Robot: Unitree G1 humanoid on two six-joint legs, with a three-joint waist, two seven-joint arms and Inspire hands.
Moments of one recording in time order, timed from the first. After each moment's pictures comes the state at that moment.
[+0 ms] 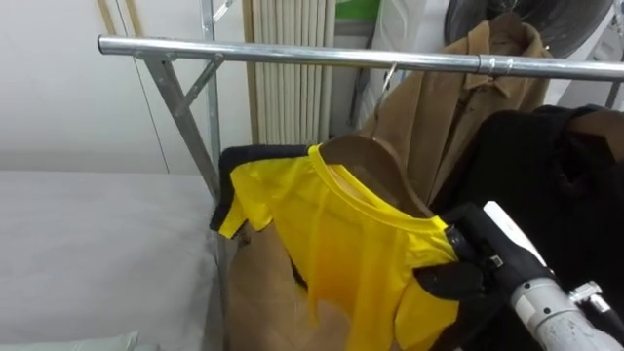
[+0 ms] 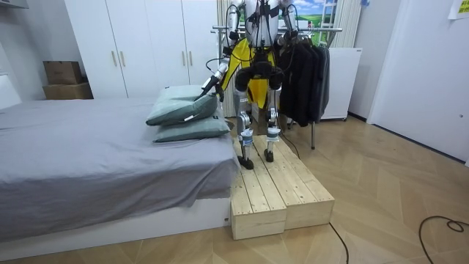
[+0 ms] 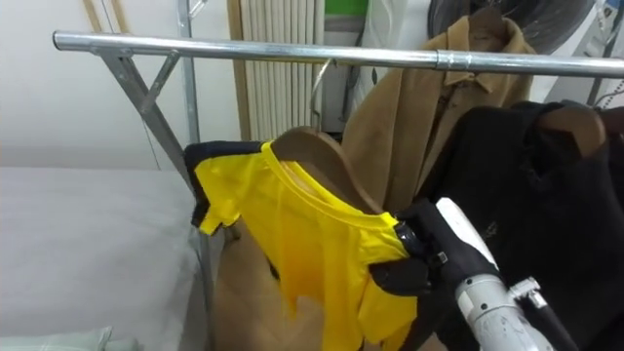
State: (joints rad) left arm 0.24 0.24 0.27 1.13 0.30 0.42 0.41; right arm -0.06 -0.36 -0.01 -0.05 -0.35 0.13 0.27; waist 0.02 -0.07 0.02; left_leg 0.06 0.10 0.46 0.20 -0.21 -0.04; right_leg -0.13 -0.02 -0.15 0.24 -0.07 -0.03
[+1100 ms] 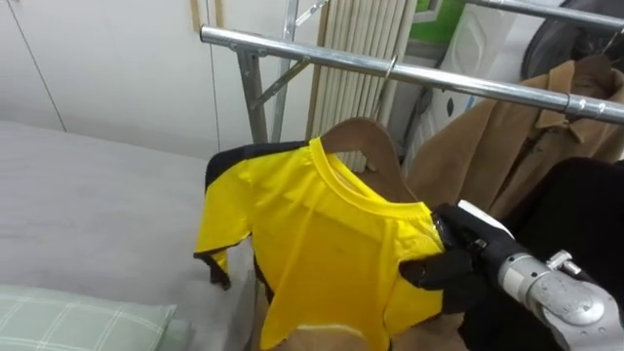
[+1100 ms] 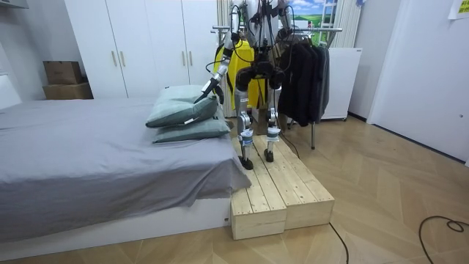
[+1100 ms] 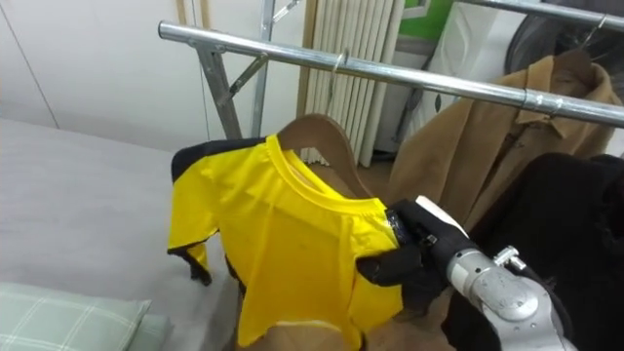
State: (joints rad) left arm 0.23 0.28 0.26 1.05 0.40 0.38 0.34; right arm -0.27 -0.43 0.02 0.32 -0.15 0.13 0.43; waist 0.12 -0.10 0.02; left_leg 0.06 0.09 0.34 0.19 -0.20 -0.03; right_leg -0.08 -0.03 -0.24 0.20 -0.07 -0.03
